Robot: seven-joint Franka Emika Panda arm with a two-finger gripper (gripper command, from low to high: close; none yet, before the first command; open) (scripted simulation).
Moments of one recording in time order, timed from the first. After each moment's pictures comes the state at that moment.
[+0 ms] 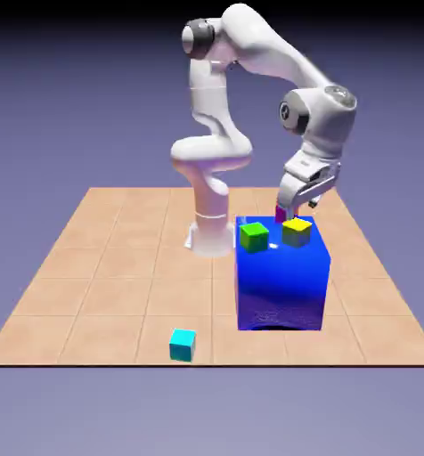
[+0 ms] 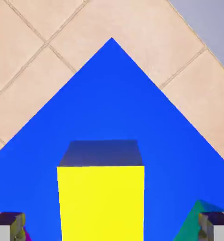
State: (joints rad) arm 0.24 -0.11 0.21 -2.21 0.01 1.83 0.53
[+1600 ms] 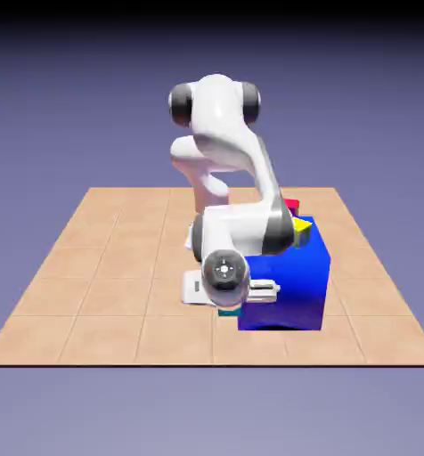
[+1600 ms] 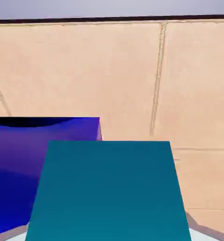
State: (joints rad) arm 0.07 0.53 0.09 -1.59 0.08 1.34 0.86
